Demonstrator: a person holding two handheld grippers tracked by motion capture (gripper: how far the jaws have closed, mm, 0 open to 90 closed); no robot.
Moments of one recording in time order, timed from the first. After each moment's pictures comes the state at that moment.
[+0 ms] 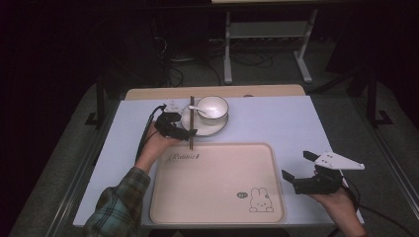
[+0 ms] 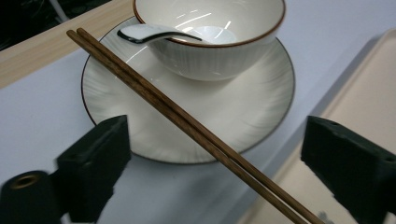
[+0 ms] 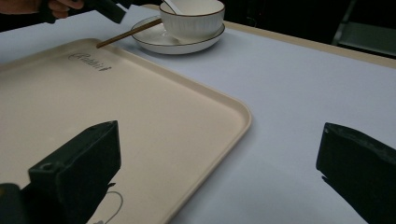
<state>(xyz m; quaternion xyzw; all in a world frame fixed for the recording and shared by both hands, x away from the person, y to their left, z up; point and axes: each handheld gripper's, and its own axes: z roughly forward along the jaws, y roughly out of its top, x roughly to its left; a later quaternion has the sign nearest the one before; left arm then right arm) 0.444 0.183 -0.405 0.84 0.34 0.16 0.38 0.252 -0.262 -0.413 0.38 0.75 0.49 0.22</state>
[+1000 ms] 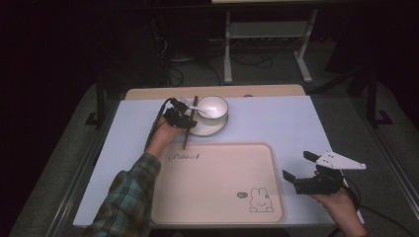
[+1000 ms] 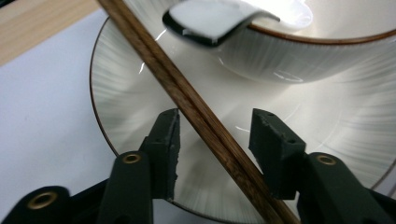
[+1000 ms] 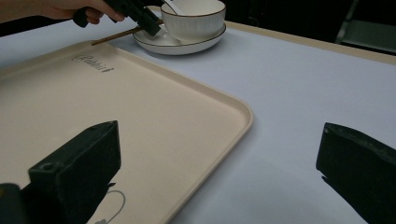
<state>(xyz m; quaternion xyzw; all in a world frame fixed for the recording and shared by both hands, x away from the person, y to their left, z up) 0.495 0.167 -0.423 0.87 0.36 0.14 0.31 0.251 -0.264 -0.414 0.39 0.75 0.50 0.22</state>
